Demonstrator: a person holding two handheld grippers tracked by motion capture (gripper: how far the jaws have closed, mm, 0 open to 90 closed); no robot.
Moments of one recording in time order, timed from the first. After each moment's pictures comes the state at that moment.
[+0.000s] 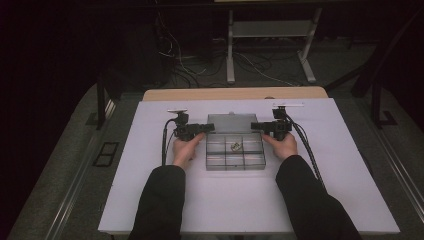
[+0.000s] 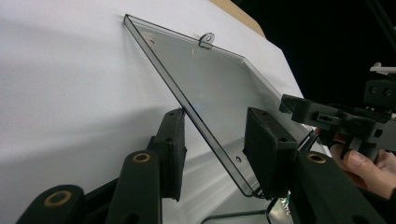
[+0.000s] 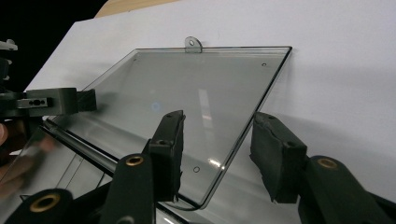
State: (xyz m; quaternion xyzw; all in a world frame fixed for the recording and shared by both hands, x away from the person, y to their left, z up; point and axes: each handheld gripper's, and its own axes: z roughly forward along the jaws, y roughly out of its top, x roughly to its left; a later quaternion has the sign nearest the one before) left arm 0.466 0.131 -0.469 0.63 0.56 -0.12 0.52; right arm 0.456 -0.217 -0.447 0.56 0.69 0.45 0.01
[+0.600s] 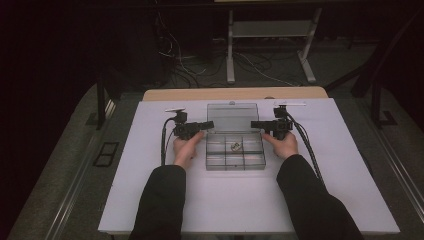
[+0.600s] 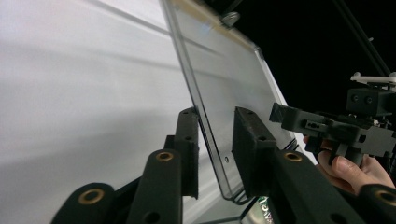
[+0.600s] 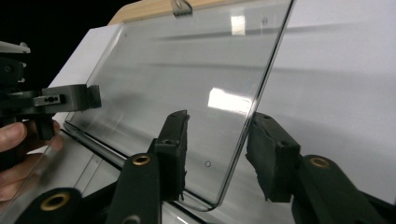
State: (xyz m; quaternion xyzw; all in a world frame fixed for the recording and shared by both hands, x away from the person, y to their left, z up) left arm 0.463 0.132 -0.460 0.62 0.54 -0.11 0.56; right arm 0.454 -0.218 -0.440 0.55 0.69 0.47 0.00
